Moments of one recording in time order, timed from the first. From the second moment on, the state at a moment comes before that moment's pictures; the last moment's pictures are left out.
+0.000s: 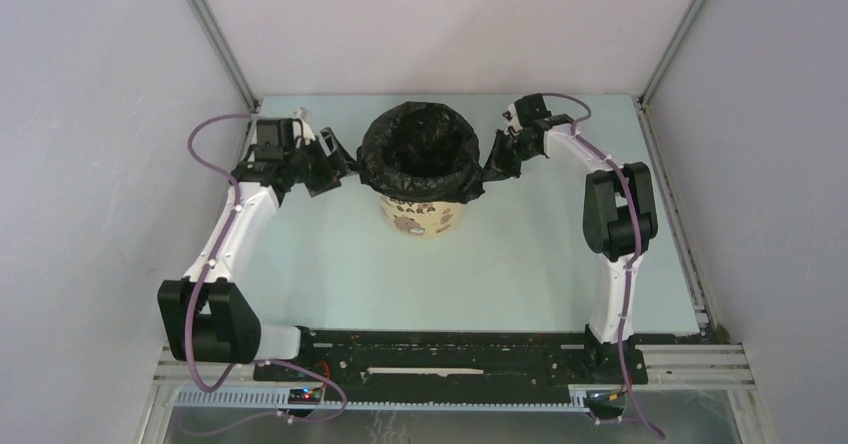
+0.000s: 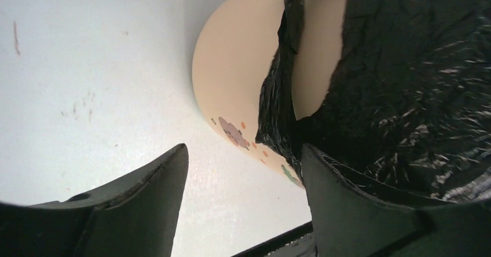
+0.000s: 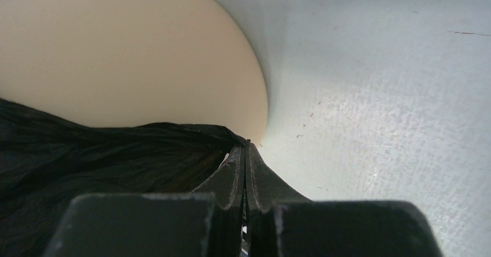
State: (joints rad) left arm -0.04 1.34 1.13 -0.55 0.41 -0.56; right arm 0.26 2.08 1.67 -0.68 -0.54 0.54
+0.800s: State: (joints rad) left arm 0.02 1.31 0.97 -0.35 0.53 -0.80; right arm 0.17 1.69 1.30 -0.61 -0.68 0.64
